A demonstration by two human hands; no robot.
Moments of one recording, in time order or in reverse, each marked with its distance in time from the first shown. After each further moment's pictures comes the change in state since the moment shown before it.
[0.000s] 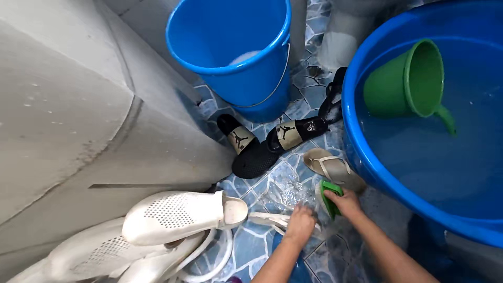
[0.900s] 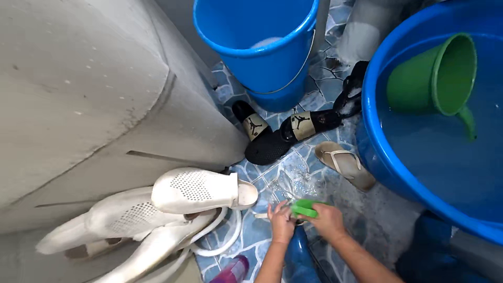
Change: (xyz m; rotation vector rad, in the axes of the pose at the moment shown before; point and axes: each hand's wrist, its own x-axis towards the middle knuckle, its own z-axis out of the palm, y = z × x) left_hand -0.050 -0.043 0.063 -0.655 0.731 -0.336; right_hand -0.054 0.004 0.065 -0.696 -0.242 -0.220
